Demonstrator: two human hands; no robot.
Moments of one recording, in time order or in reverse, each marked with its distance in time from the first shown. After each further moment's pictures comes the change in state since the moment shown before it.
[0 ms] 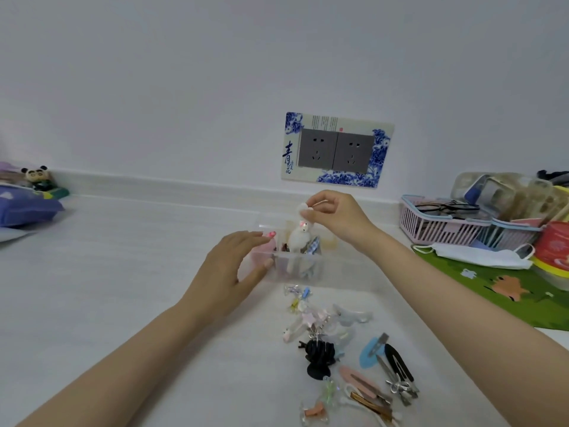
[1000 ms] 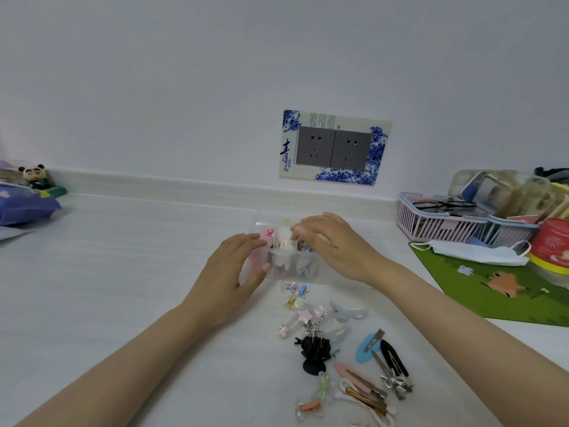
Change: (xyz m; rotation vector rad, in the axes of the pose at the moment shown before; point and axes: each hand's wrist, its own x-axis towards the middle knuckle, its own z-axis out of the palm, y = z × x) left_hand -0.006 -0.004 0.014 0.030 -0.056 -0.043; right_hand -0.045 0.007 0.003 -0.568 -0.201 -0.341
